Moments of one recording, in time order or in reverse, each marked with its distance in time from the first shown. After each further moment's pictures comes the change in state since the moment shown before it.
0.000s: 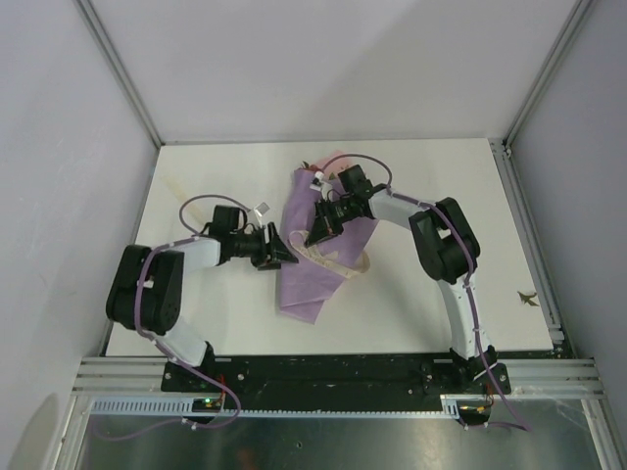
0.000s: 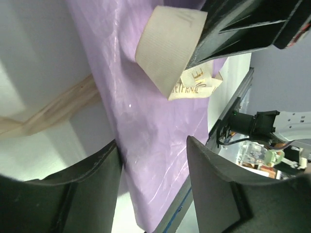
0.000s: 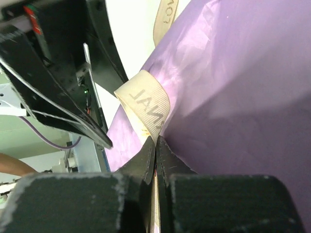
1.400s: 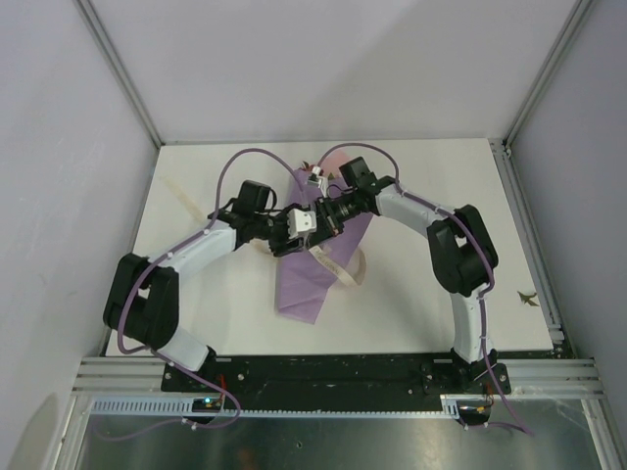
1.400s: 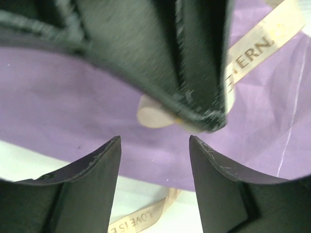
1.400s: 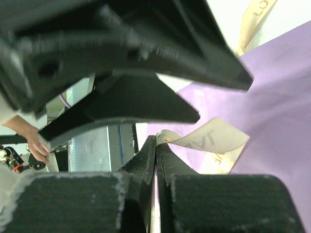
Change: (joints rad) left arm -0.227 -0.094 0.282 -0.322 -0.226 1.412; right arm 0.026 -0.169 -0.035 -0.145 -0.116 -0.214
